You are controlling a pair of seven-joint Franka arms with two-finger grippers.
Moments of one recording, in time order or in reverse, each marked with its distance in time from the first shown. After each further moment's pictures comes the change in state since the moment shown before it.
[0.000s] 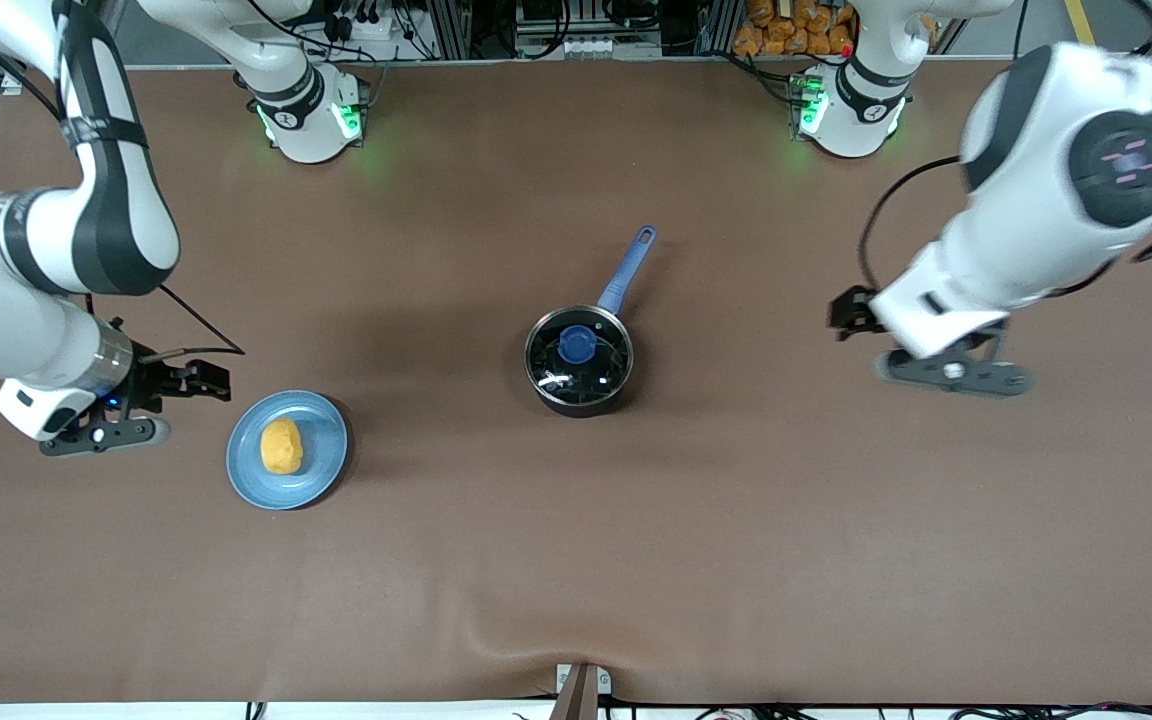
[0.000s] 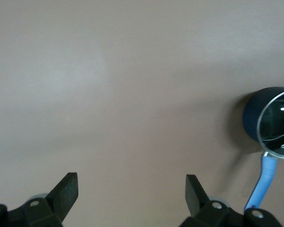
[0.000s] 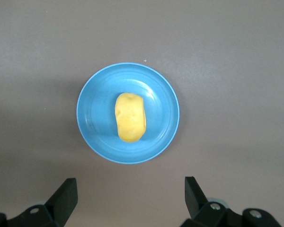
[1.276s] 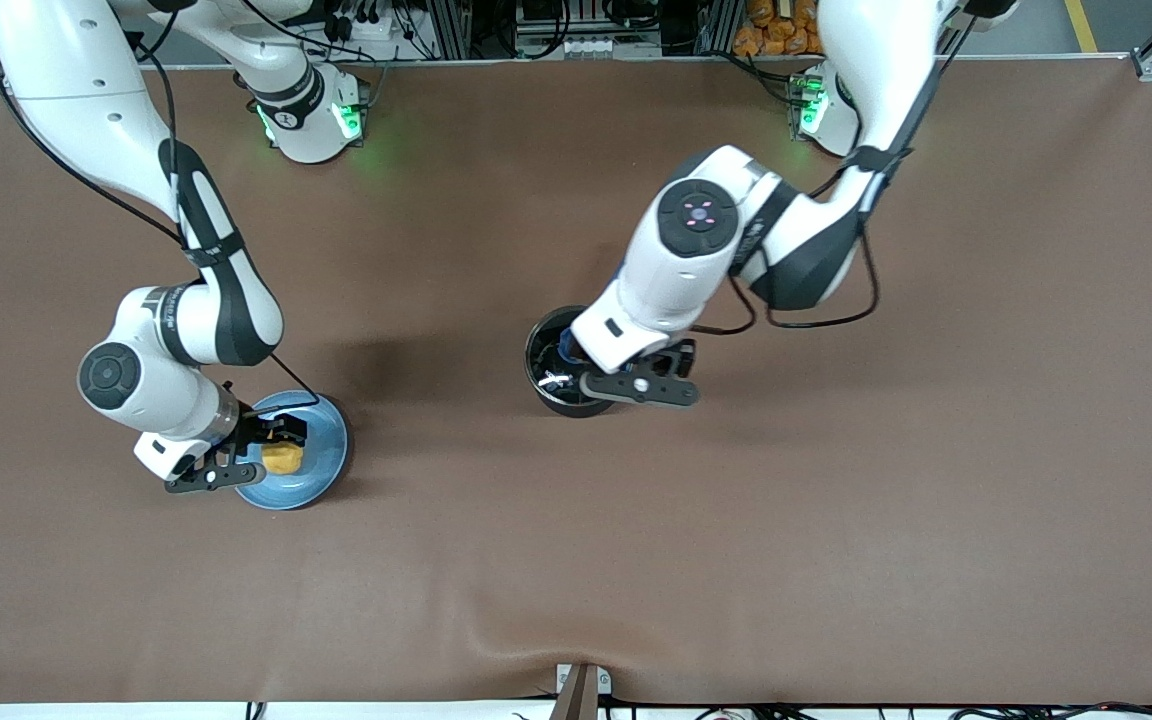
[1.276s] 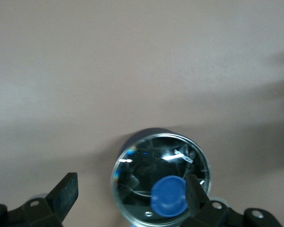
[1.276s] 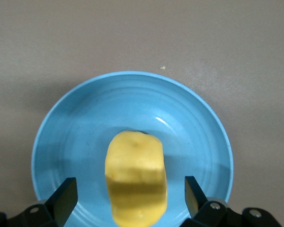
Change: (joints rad) left arm -0.363 0.306 -0.004 0.082 -0.017 0.408 -0.414; right arm 0.032 0.262 0.005 -0.093 0.047 0.413 0.008
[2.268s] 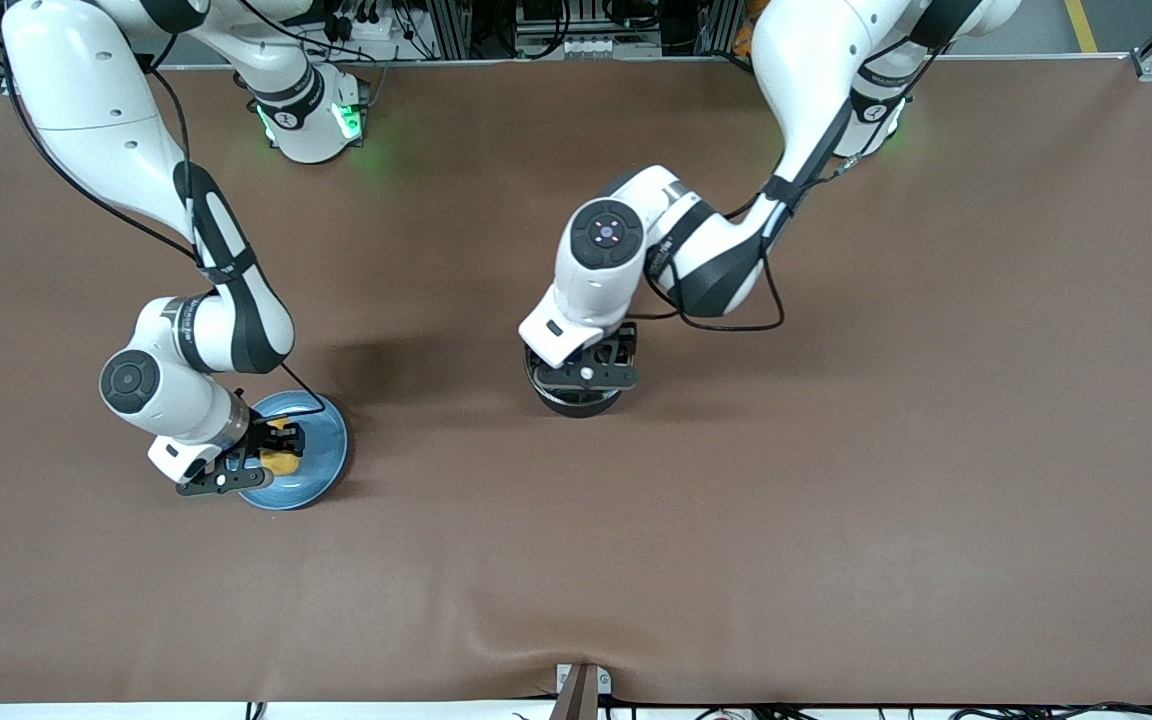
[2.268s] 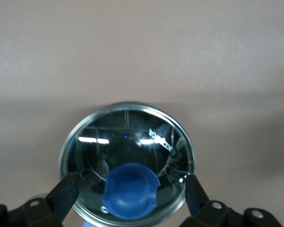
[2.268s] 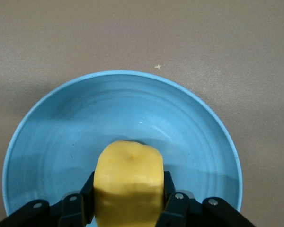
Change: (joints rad) left arm -0.111 0.102 0.019 0.022 -0.002 0.007 -0.202; right arm 0.000 0.047 -0.005 -0.001 0.005 0.063 0.002
